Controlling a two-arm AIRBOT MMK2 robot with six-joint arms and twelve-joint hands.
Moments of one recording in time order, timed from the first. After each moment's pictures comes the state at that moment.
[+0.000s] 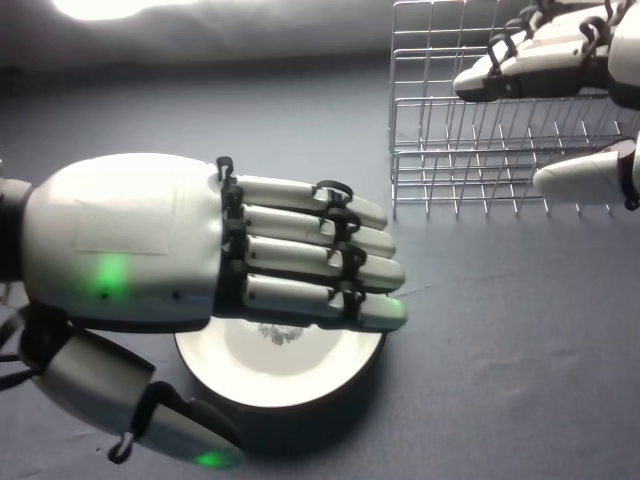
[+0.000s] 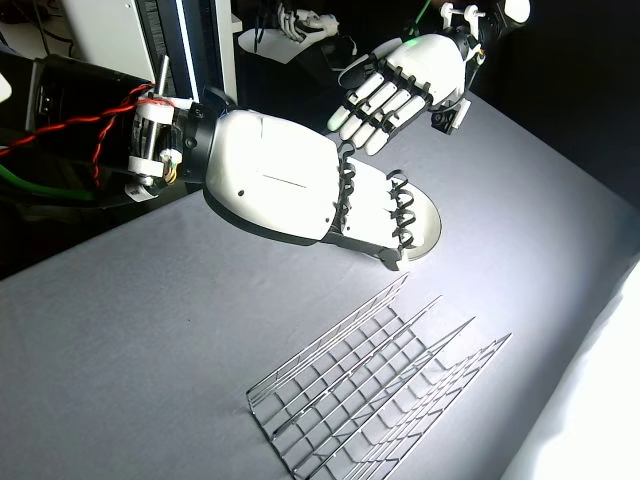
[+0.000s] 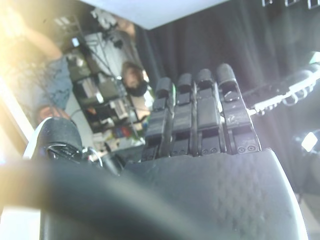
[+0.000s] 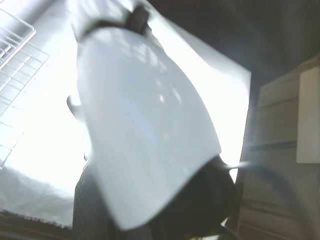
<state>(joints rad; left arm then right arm) 0.42 -0.83 1.07 1.27 -1.03 0.08 -0.25 -0.69 0.89 -0.82 0.35 -0.20</state>
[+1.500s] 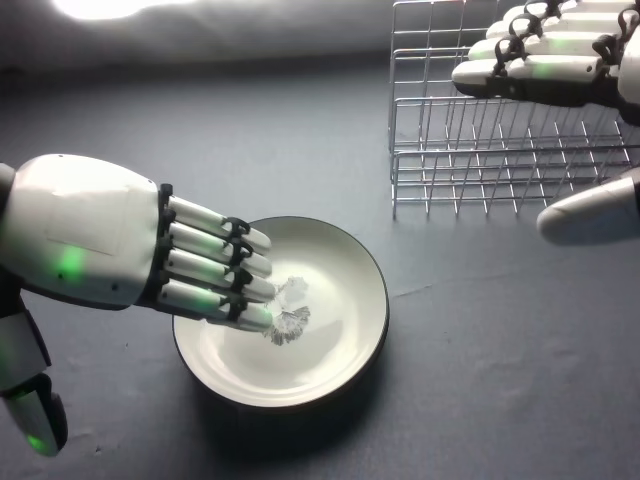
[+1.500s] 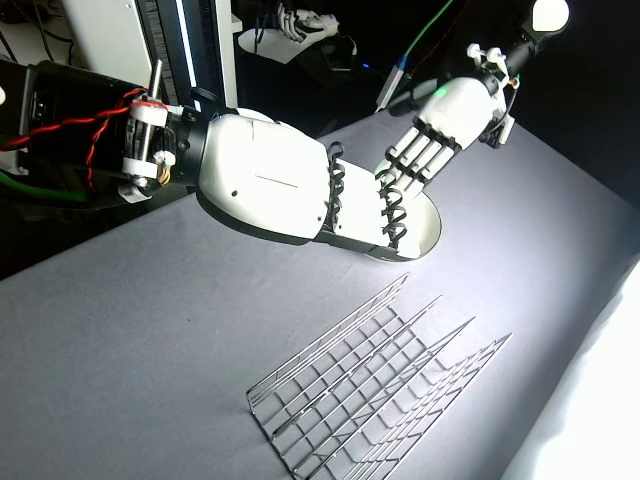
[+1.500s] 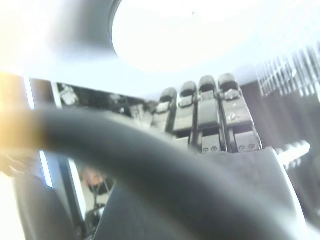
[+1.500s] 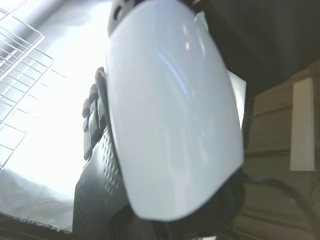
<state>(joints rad) 0.40 -0.94 1.35 1.74 -1.05 -0.08 -0.29 -0.67 0.90 -0.84 0.40 -0.23</state>
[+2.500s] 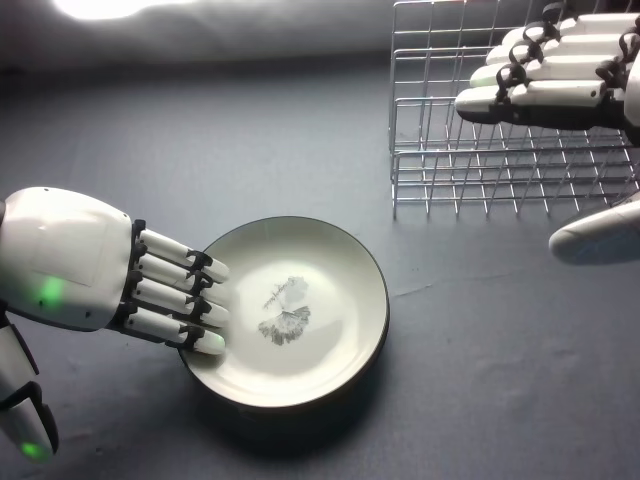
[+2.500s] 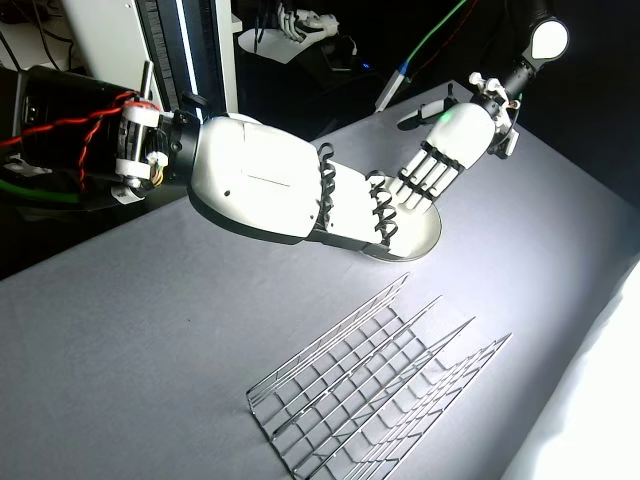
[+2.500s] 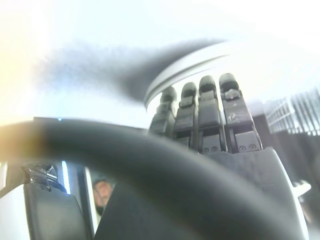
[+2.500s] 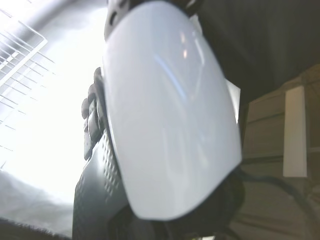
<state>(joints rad) 0.50 -1.02 1.50 1.78 -1.05 0.00 -0.31 -0.67 0.90 -0.86 0.44 -0.24</state>
